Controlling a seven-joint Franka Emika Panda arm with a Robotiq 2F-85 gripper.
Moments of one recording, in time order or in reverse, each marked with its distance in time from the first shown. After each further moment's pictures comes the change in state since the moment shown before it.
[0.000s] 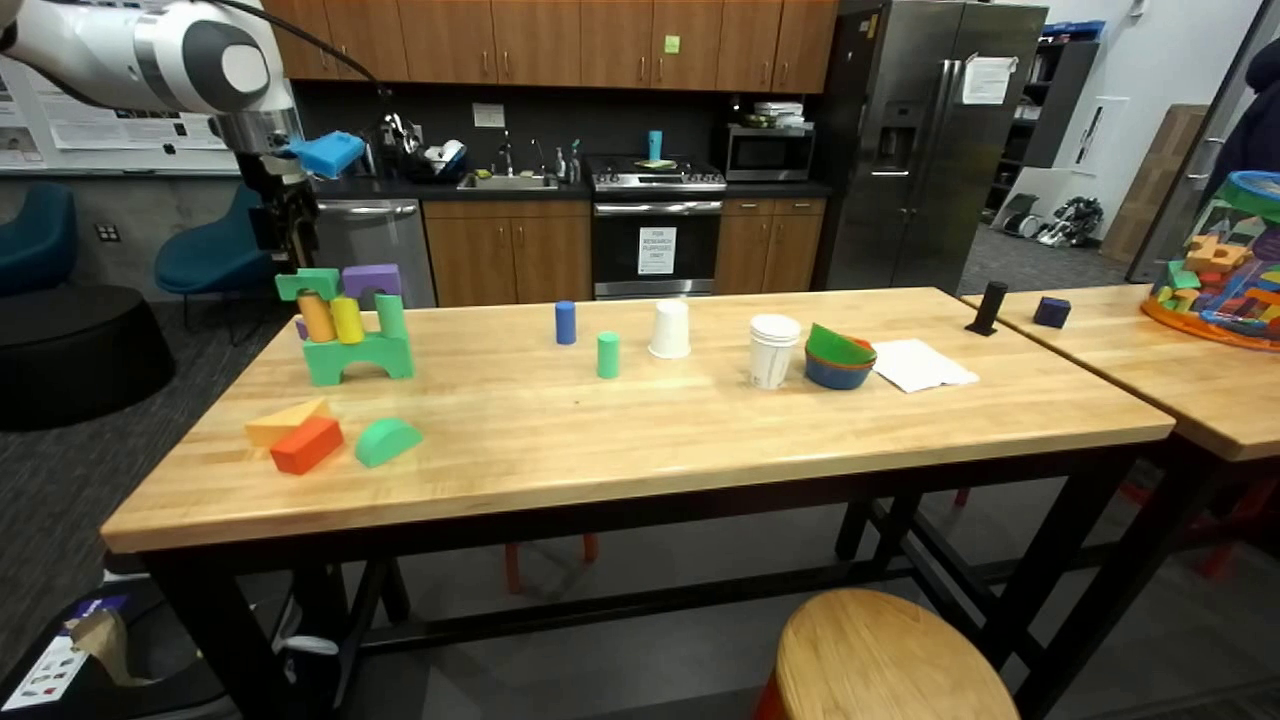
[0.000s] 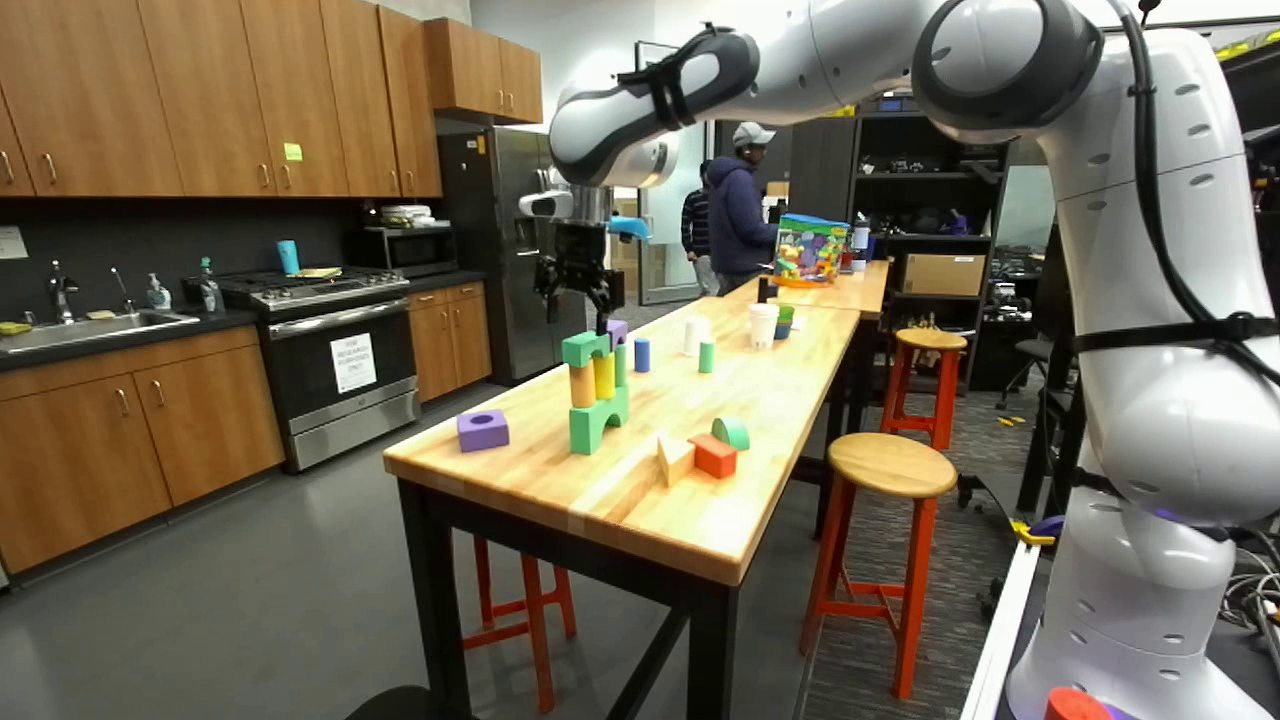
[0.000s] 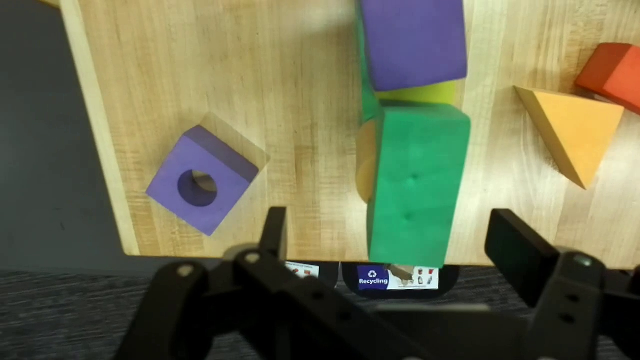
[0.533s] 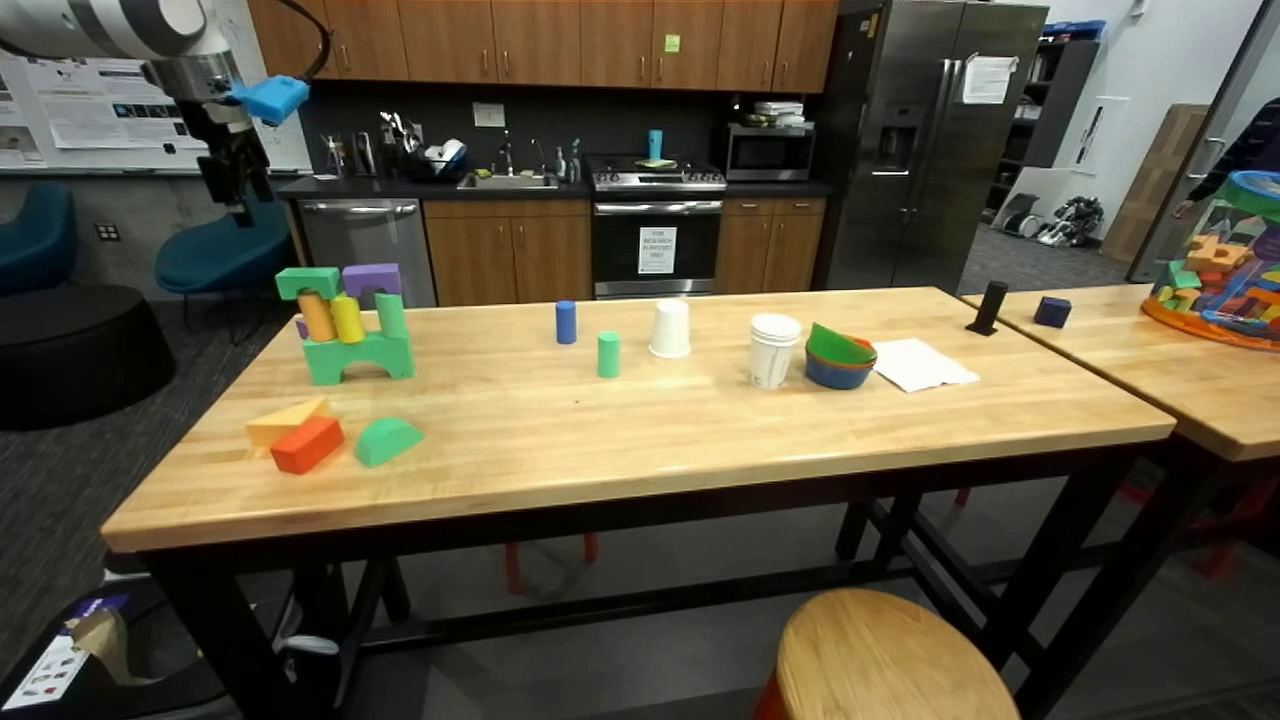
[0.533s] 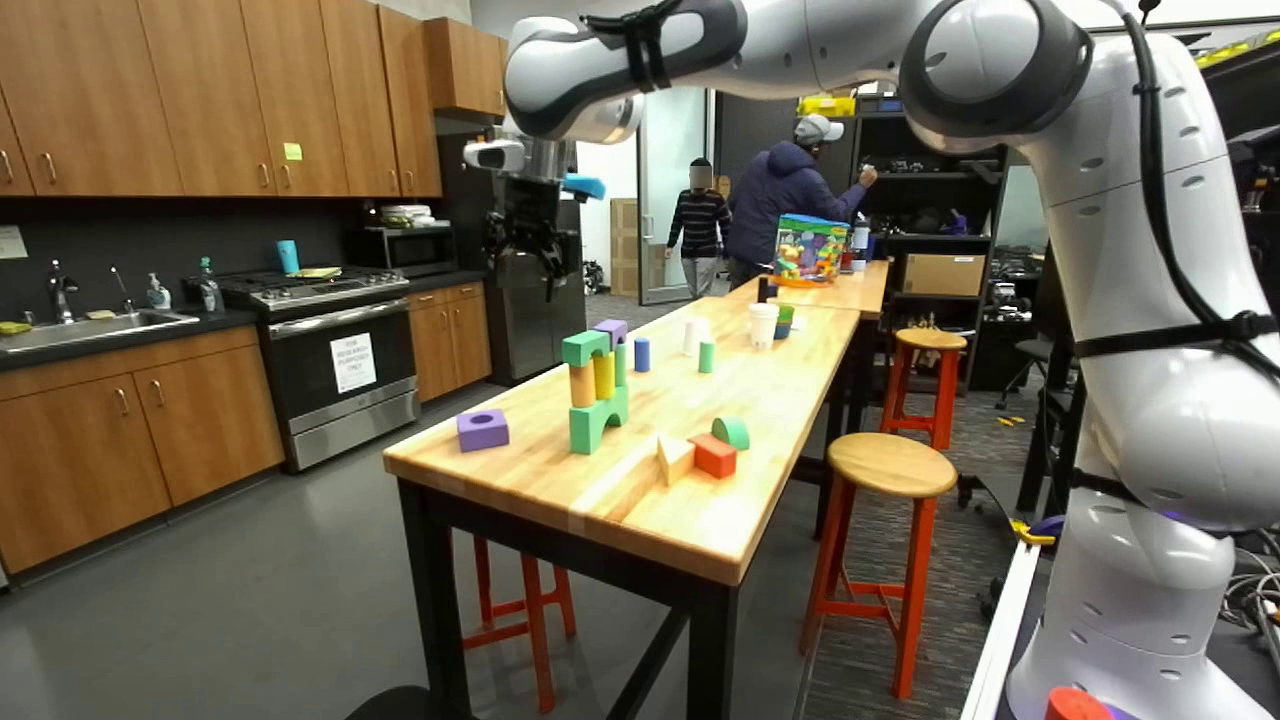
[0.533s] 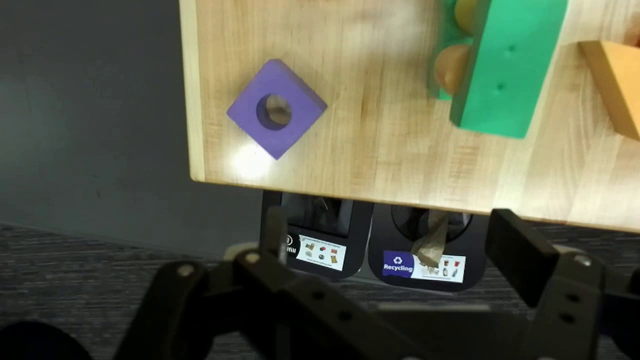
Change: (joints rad) arm 0.090 0.056 0.033 0.197 -0.060 -0.057 0.053
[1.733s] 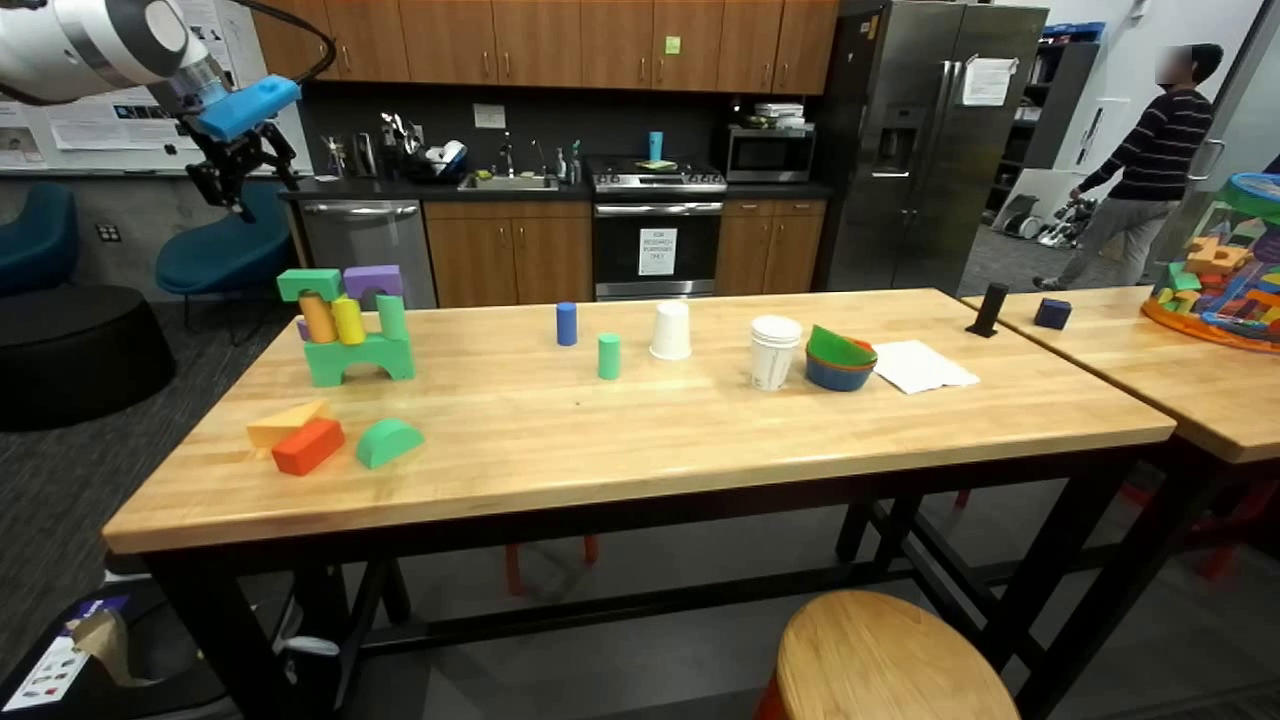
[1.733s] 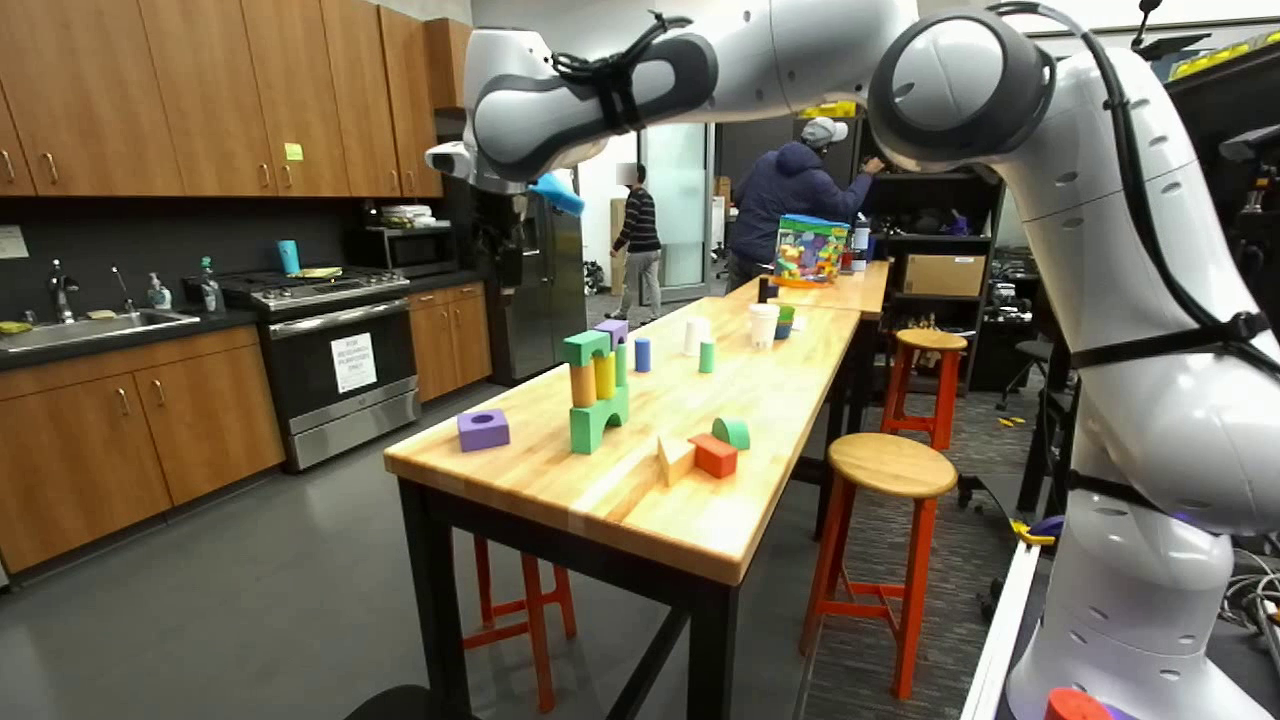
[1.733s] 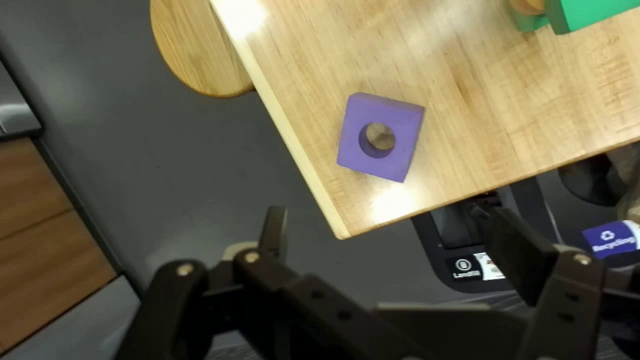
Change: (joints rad) arm 0.088 0.074 -0.048 0.057 -0.199 0.166 0.707
